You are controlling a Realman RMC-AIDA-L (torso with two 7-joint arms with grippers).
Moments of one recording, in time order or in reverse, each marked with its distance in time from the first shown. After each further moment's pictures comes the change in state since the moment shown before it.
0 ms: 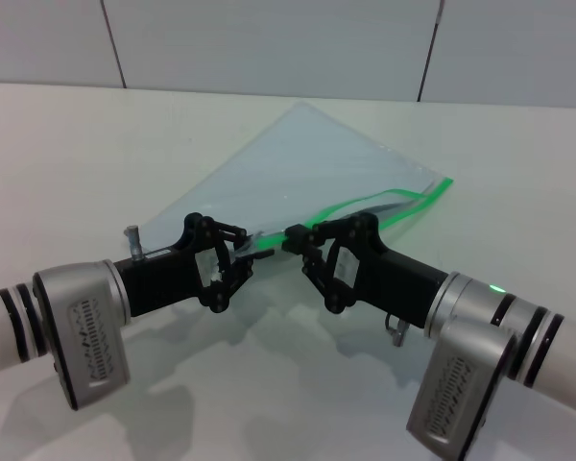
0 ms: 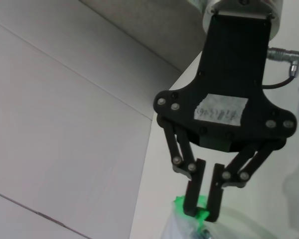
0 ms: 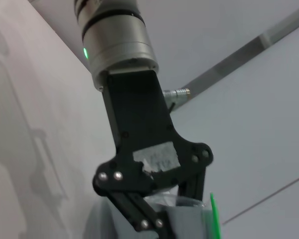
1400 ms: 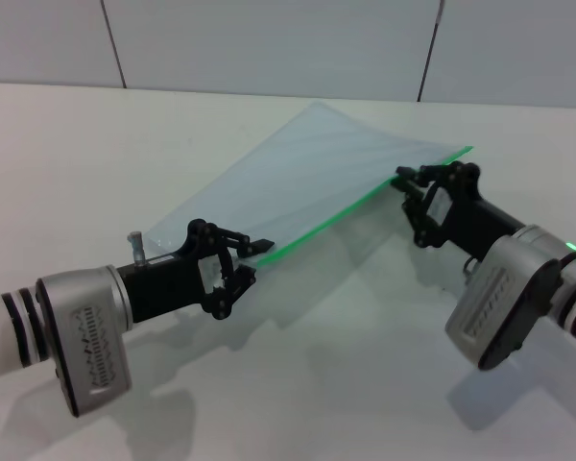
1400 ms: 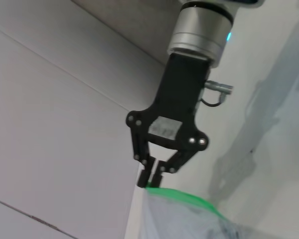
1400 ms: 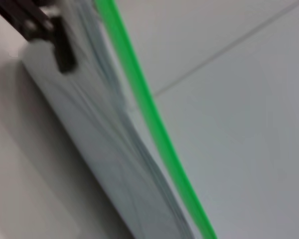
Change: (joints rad) left arm 0.003 -0.004 0.000 0.000 0.016 0.000 0.003; right arm -0.038 -0.002 0.287 -0.108 0.002 0.155 -0.029
